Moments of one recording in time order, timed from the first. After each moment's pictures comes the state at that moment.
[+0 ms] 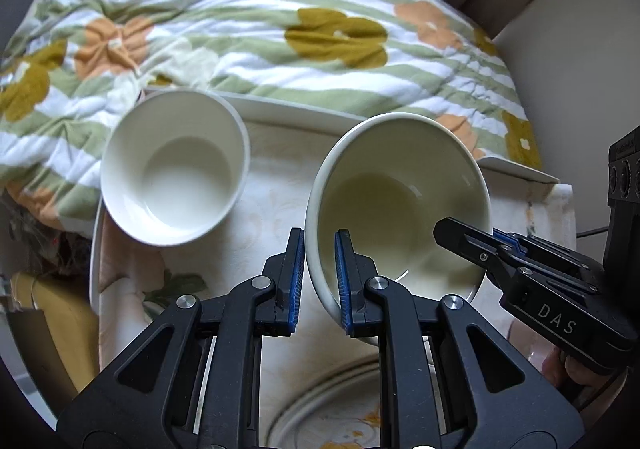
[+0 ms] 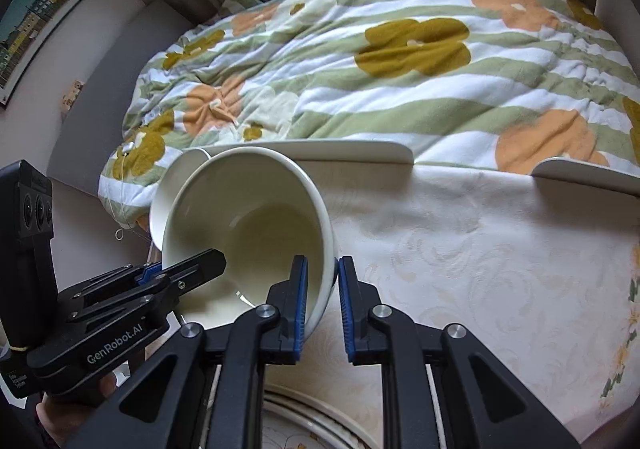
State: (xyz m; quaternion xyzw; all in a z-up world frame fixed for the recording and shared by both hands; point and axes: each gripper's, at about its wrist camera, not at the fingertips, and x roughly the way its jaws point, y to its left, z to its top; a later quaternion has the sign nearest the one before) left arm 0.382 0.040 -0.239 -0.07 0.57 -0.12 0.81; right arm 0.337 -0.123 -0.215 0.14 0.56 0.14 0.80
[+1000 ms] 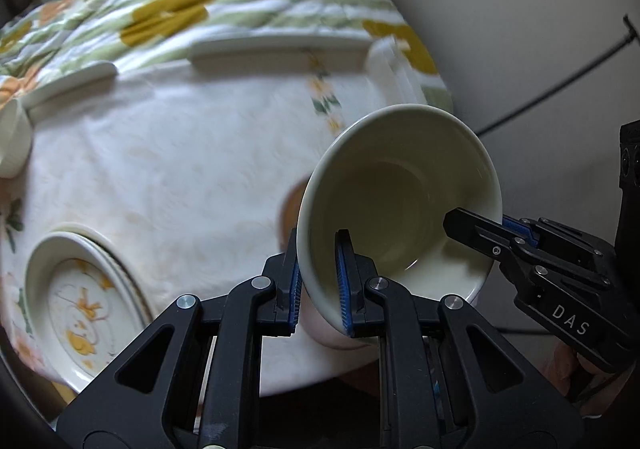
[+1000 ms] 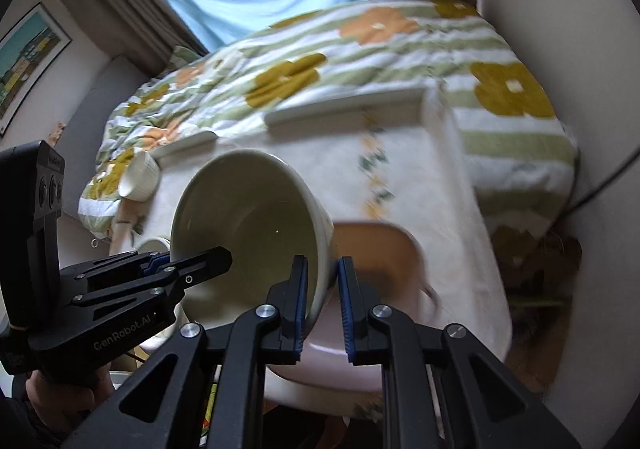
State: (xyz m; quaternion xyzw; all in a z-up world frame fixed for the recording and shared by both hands) left arm 0.188 -0.247 -0.206 0.02 0.59 -0.26 0.77; right arm 0.121 -0.371 -0.165 0.16 0.53 0.03 0.83
